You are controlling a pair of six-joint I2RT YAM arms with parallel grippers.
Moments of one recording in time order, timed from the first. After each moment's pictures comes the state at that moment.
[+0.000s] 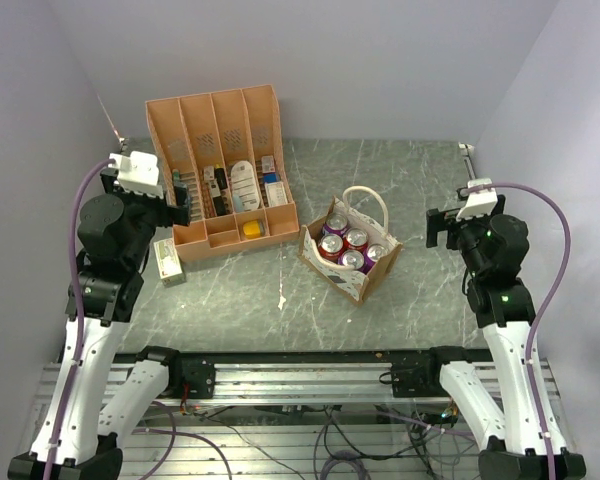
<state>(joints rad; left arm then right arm) -0.16 0.76 1.06 -0.34 -0.06 0.14 0.02 0.70 0.83 -0.34 -0.02 -0.25</state>
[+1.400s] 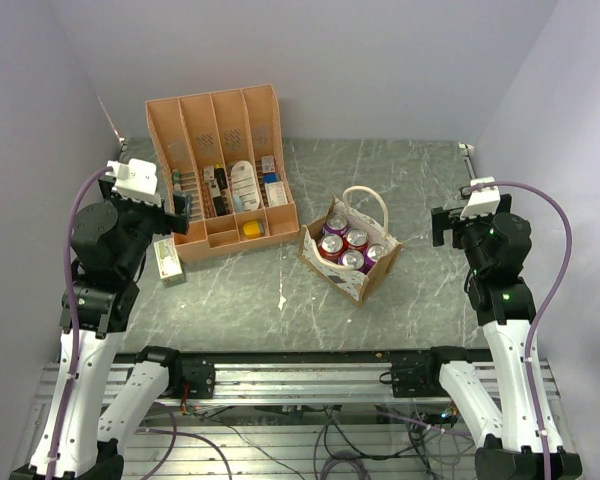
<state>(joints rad) -0.15 0.71 1.06 -0.40 0.00 0.15 -0.02 0.70 0.83 -0.33 0.01 -0.31</state>
